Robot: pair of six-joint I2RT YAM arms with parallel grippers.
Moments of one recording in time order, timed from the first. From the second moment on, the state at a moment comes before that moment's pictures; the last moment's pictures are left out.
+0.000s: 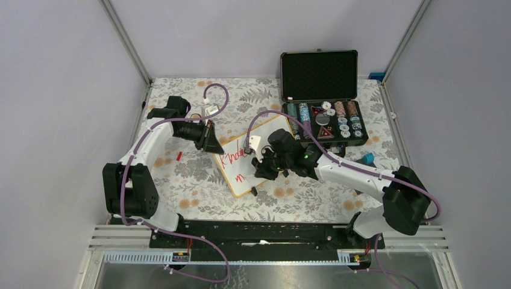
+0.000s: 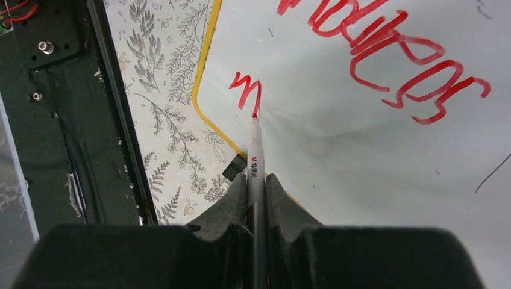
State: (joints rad) left arm -0.08 1.52 1.22 -1.00 1.00 0.49; right arm 0.91 1.45 0.99 -0.28 -0.35 -0.19
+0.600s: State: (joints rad) left arm -0.08 1.52 1.22 -1.00 1.00 0.50; right arm 0.91 1.50 1.03 -0.27 -0.33 -0.19
